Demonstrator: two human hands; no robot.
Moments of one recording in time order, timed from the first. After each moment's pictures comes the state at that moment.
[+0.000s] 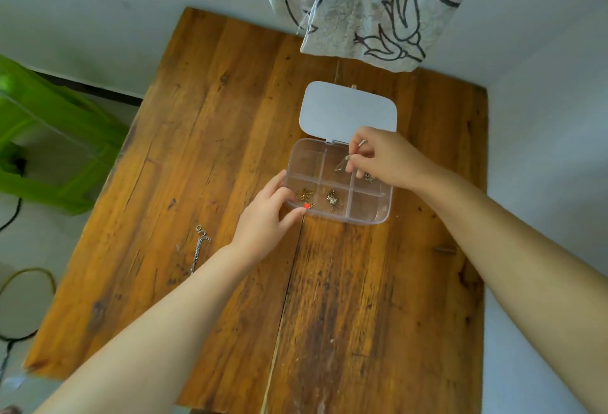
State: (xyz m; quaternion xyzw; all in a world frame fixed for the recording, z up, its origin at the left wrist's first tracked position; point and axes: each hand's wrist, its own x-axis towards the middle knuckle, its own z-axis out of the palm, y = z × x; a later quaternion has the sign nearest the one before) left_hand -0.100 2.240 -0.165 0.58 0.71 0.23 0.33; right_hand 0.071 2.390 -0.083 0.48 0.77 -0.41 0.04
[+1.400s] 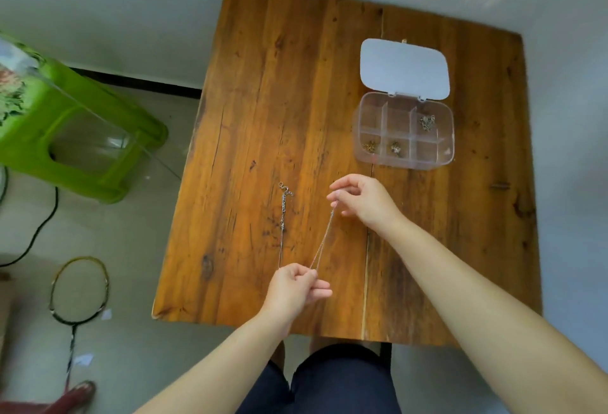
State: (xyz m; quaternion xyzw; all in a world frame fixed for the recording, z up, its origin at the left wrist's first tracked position) left_hand -0.148 2.058 -0.138 0.10 0.69 0.22 0.68; right_hand -0.031 2.207 -0.133 0.61 0.57 -0.55 -0.07
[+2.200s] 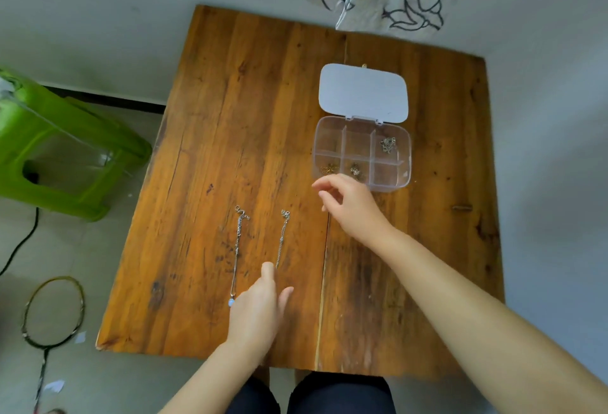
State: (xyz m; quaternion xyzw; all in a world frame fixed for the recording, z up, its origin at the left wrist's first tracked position) left_hand -0.112 2.077 -0.125 0.53 0.77 0.00 0.35; right_hand 0.016 2.245 -0.111 0.53 0.71 -0.44 -0.10
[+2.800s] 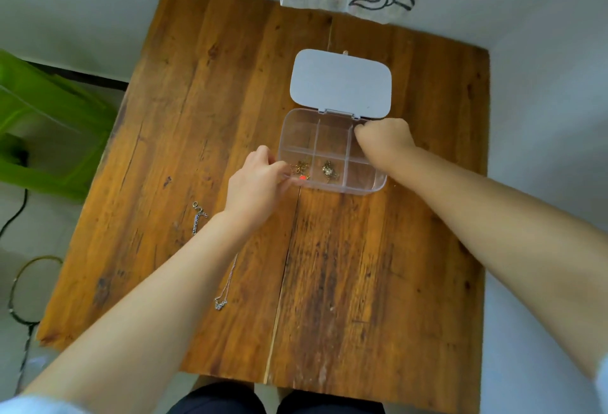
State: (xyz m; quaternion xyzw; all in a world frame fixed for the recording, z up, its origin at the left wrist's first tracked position) left_hand -0.099 2.244 -0.151 0.65 0.73 0.11 0.18; right_hand 0.084 2.385 -0.139 0.42 0.87 0.02 0.27
